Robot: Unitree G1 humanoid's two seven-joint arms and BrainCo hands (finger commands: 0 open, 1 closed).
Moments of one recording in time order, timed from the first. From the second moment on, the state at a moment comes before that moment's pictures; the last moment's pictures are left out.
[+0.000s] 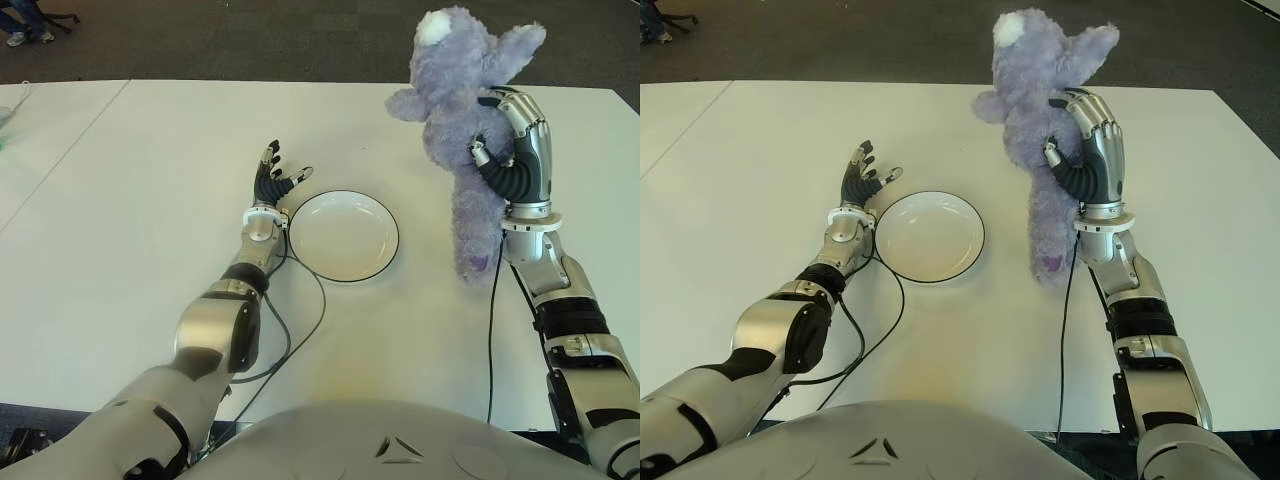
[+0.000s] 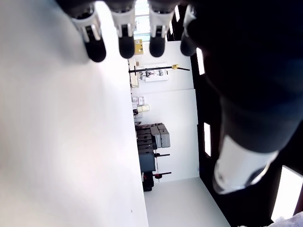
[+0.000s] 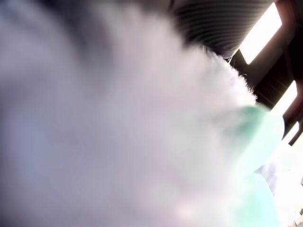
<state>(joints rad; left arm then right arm) -0.65 0.00 0.15 1.25 0.12 -0.49 0.16 -0.32 -0.53 0.02 0.37 -0.60 -0.73 -0.63</state>
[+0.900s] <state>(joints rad) -0.65 0.00 0.14 1.25 0.12 -0.49 0.16 -0.21 -0.45 0.07 0.19 -0.50 -0.79 -0.42</state>
